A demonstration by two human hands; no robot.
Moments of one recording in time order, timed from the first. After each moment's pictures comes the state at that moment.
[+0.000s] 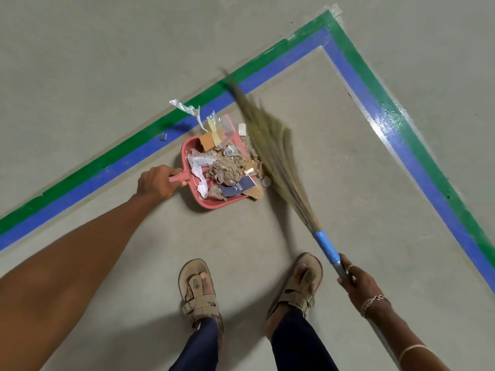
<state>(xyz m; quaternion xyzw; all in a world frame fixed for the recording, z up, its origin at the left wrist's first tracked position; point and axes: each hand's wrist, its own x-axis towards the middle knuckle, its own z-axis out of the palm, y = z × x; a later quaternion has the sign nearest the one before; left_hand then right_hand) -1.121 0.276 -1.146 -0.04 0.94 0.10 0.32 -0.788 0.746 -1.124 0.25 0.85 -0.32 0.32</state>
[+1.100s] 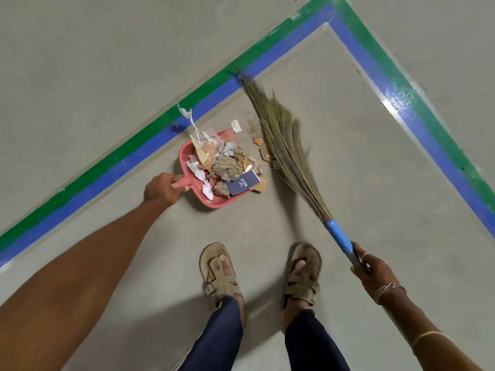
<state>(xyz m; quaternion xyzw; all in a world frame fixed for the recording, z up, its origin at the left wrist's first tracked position) -1.076 0.232 -1.145 -0.10 0.93 0.14 0.34 -0.757 0.720 -1.112 0.30 0.84 -0.32 0.32</state>
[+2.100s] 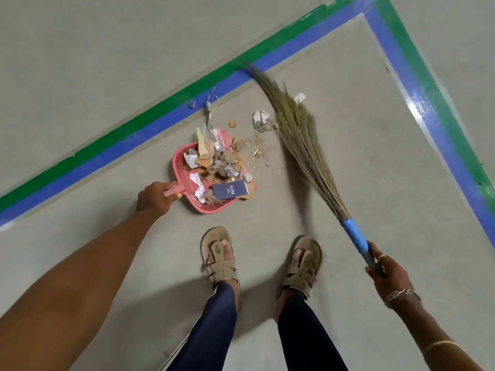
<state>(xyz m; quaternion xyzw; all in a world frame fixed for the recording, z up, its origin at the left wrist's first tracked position) -0.993 0.172 -1.154 -0.17 0.91 0.18 0.33 -0.763 0.726 -1.091 0.29 0.87 -0.25 0.30</state>
